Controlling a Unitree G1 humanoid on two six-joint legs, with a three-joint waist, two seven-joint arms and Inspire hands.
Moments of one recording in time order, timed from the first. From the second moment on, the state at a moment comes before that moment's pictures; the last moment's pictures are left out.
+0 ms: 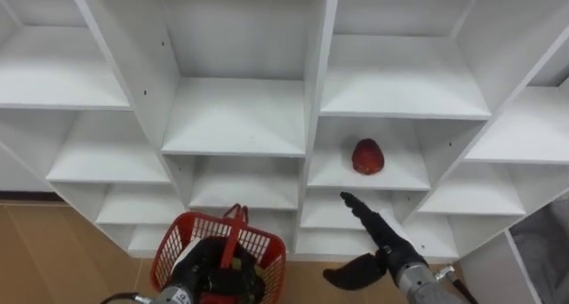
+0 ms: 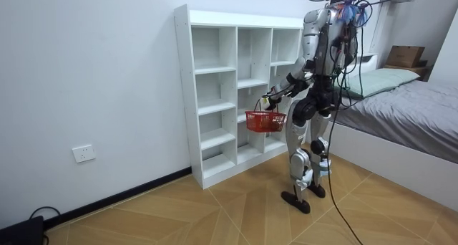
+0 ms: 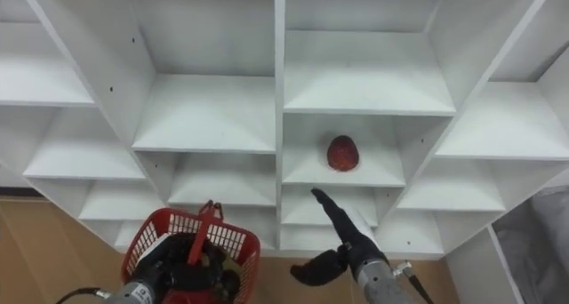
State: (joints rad) left arm 0.08 0.22 -0.23 0.71 -0.11 -0.15 -0.13; right arm 0.10 -0.27 0.28 0.53 -0.12 -0.18 0.00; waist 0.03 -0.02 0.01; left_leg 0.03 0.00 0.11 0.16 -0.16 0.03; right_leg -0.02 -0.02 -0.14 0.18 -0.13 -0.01
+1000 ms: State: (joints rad) left arm 0.13 0.22 -0.09 0.70 -0.10 -0.13 -0.10; right arm 0.12 -0.28 0.17 0.50 0.07 -0.18 -0.11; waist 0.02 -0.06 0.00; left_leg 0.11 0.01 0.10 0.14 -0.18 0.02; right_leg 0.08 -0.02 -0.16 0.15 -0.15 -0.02
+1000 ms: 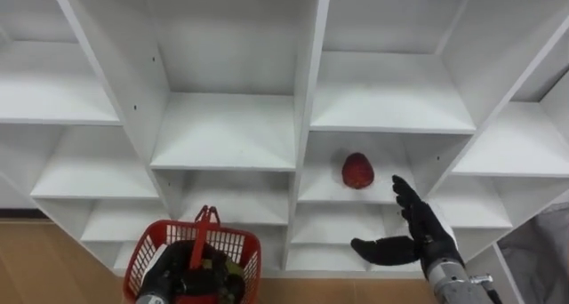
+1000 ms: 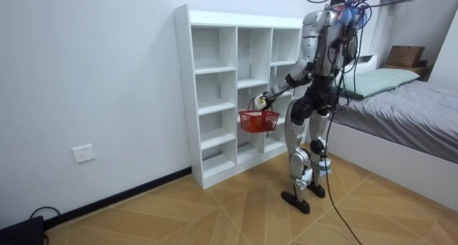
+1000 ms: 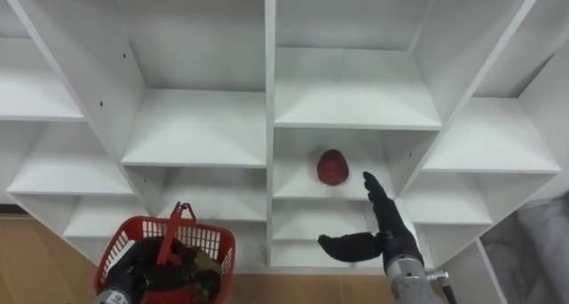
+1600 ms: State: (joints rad) left arm 0.13 0.26 -0.10 0.68 -0.03 -0.11 -0.19; right arm -0.11 -0.38 0.15 0.67 0.11 -0.17 -0.14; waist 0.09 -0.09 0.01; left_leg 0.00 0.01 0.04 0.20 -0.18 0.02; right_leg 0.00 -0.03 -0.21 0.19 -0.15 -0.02
